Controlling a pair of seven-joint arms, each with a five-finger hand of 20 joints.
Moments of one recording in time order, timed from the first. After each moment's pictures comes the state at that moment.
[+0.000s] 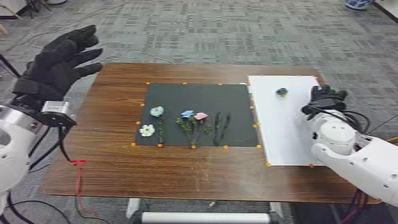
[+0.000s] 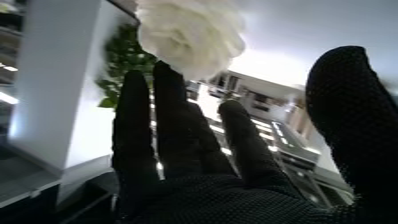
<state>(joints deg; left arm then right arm) 111.0 -43.7 -108.5 -122.6 42.0 -3.2 -2.3 -54.6 -33.6 27.6 -84.4 -123.5 3.5 47.4</state>
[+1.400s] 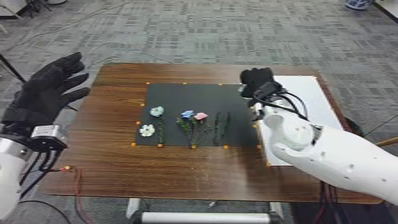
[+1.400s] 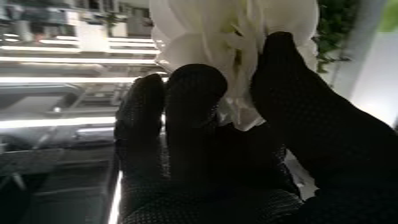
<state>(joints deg) 123.9 -49.2 -115.7 -125.7 41.9 -1.4 -2.0 -39.7 -44.8 10.1 -89.8 -125.1 24.5 34.2</state>
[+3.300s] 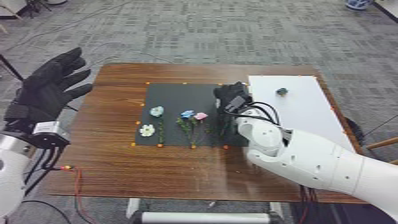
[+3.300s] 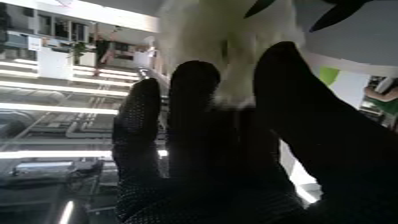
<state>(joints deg) 121.7 -49.6 -114.1 -125.3 40.2 -1.4 -1.4 -39.2 -52.7 5.3 -85.7 -126.5 14.1 34.3</state>
